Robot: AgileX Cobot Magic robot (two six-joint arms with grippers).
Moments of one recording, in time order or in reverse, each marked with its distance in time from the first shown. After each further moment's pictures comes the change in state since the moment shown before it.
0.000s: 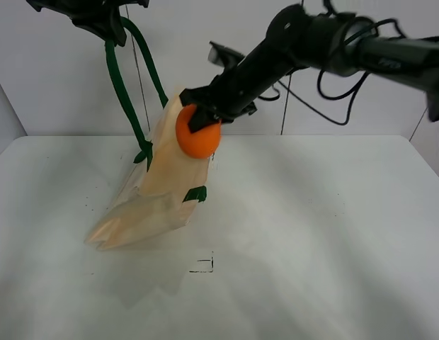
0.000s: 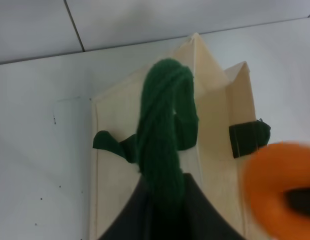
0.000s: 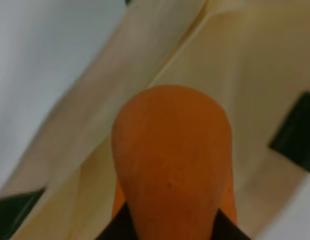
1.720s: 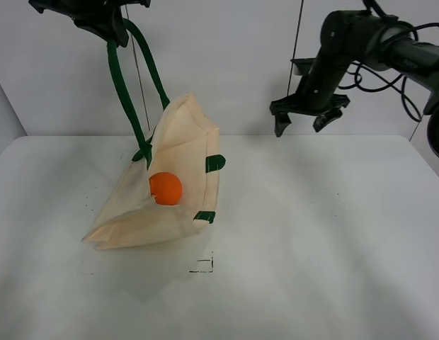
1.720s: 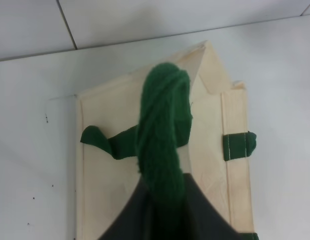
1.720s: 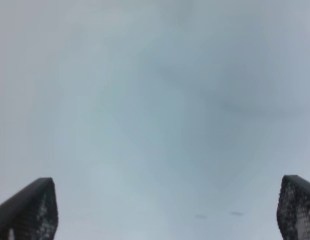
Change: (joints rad) left arm 0.000 0.000 0.001 -0.013 0.000 -0.001; right arm -0.309 0.118 -0.237 -0.578 0.289 0.295
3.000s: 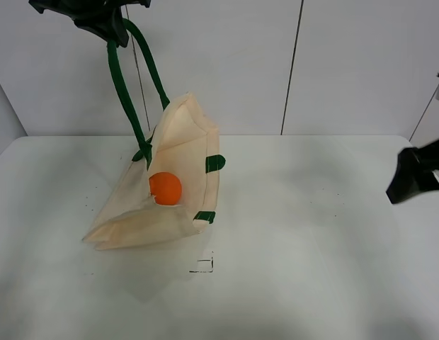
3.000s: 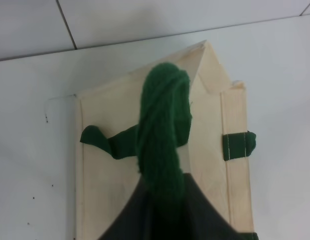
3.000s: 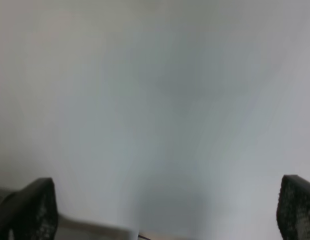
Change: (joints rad) left arm 0.000 0.000 0.000 0.000 0.000 0.001; right arm -0.125 -1.129 1.157 0.041 0.004 -0.092
